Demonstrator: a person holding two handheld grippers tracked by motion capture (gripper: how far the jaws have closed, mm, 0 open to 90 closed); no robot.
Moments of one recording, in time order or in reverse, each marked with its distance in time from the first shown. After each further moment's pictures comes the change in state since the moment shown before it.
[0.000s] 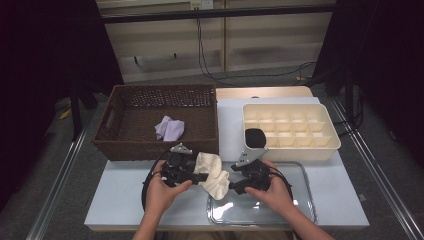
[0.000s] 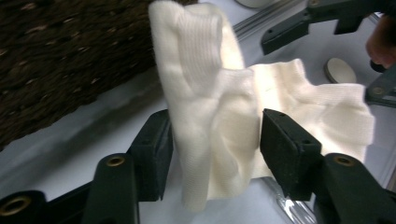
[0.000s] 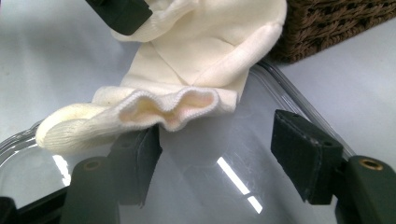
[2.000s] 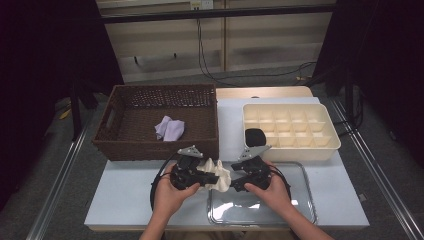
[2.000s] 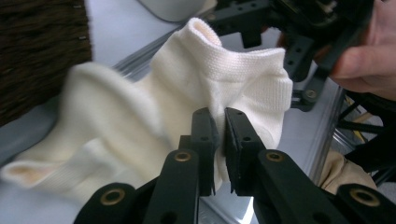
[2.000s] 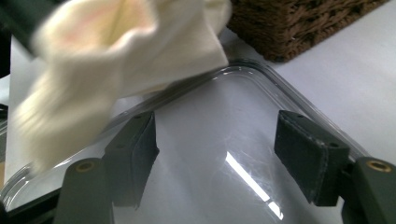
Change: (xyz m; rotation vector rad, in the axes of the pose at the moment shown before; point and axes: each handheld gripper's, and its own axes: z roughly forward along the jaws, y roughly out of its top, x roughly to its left) left arm -0.029 0.010 0.003 -0.022 -0.188 0.054; right arm -0.007 -0.001 0.003 -0.033 0.027 0.134
